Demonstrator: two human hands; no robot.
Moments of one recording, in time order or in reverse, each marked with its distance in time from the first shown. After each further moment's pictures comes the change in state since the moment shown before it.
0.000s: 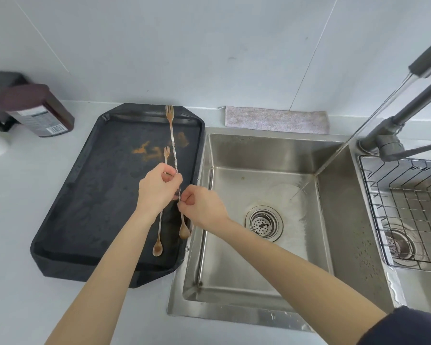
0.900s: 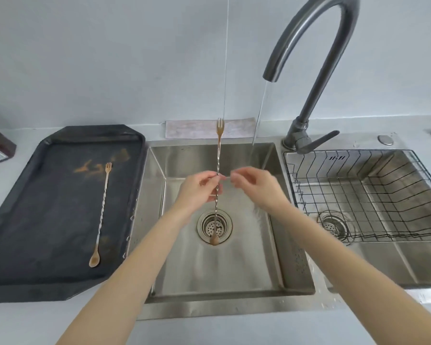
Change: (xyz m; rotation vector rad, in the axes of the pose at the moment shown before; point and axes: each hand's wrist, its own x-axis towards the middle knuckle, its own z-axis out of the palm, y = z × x) left_hand -0.080 0.104 0.136 -0.348 -0.466 0.149; right_hand -0.091 0.117 -0.179 0.123 0.363 0.015
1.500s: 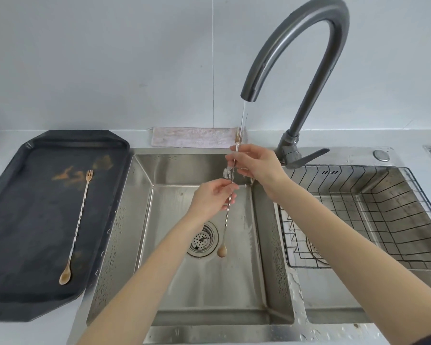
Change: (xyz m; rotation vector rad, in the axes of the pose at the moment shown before) left_hand 0.034 0.018 0.059 -0.048 -0.042 -0.062; right_hand 0.058 -0.010 -0.058 0.510 -0.053 0.097
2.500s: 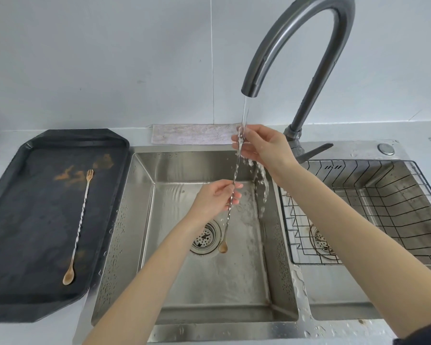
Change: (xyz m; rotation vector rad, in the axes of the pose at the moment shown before) left_hand -0.004 -0.002 0.000 -0.011 -0.059 -0.052; right_hand 0.009 -0.017 -0.007 0.182 0.028 -0.074
